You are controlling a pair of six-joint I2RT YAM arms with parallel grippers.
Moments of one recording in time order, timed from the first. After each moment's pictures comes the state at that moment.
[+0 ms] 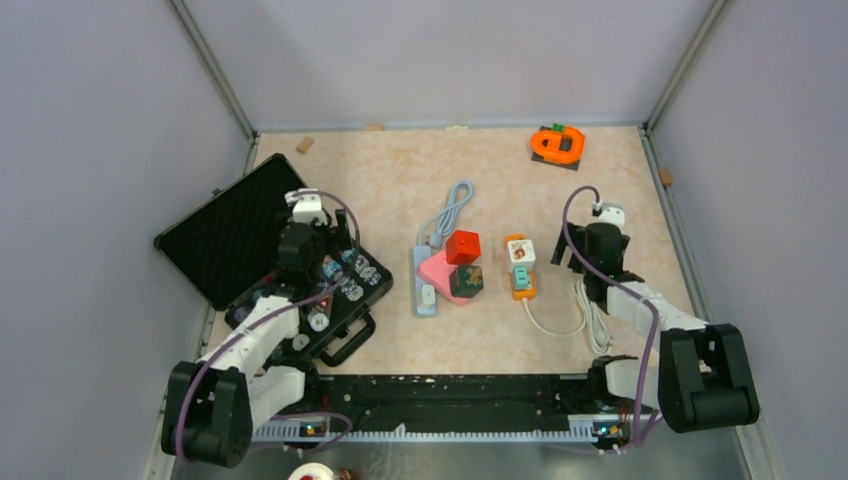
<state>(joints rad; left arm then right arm) -0.18 1.06 0.51 0.29 -0.17 -0.10 0.11 1.19 0.46 0.08 0.22 0.28</state>
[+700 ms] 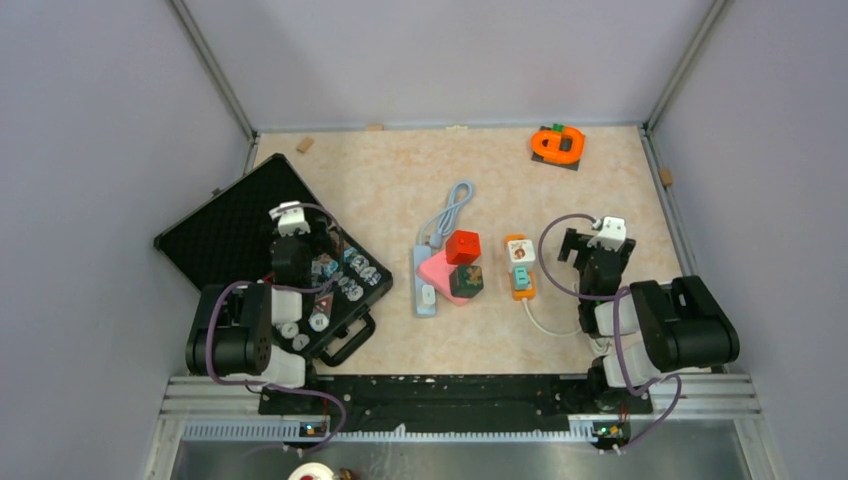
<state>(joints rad) 0.03 1.46 0.26 1.04 -0.15 -0.01 0.12 1.47 0.14 1.11 0.37 0.03</state>
